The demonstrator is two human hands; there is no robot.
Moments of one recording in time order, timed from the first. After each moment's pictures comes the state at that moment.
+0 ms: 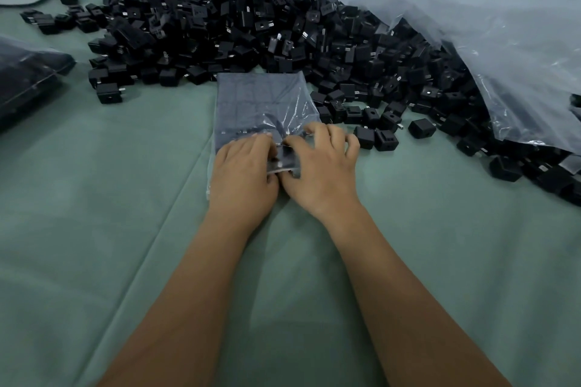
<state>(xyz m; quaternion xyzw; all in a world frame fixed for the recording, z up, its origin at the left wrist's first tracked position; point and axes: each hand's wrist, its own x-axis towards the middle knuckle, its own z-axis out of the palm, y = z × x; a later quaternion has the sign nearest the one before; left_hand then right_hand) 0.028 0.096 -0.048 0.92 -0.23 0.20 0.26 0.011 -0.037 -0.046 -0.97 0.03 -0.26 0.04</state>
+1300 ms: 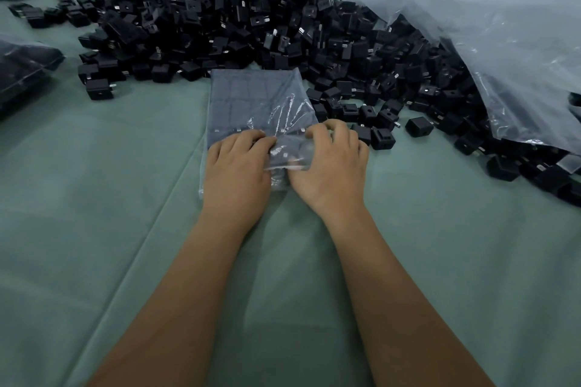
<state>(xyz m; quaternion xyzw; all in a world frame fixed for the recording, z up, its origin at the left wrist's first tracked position) 0.025 0.092 -0.047 0.94 -0.19 0.17 0.21 0.011 -0.049 -0.050 -0.95 0.11 -0.27 0.12</state>
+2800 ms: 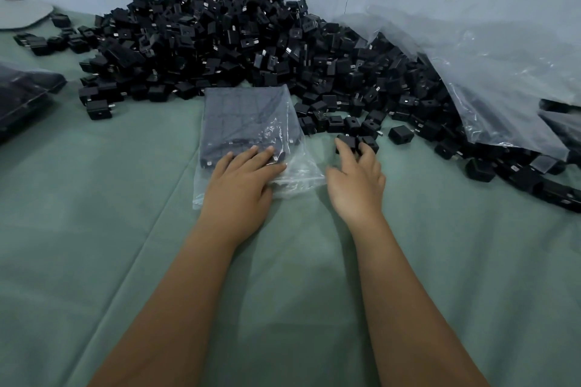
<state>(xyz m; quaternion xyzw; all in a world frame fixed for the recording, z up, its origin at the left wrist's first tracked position) 0.022 0.093 -0.051 0.93 -0.28 0.11 0.20 -0.015 -0.090 -0.045 -0.91 0.24 -0.13 0.30</state>
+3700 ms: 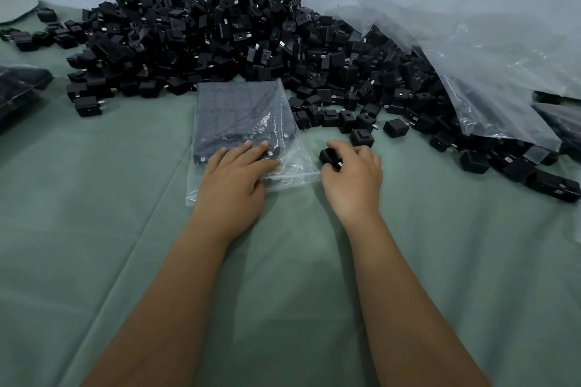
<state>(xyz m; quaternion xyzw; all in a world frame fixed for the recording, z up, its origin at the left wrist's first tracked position) 0.024 0.095 -0.053 0.93 -0.28 0.11 0.22 -0.017 -0.091 -0.053 -0.90 0.22 -0.24 0.28</state>
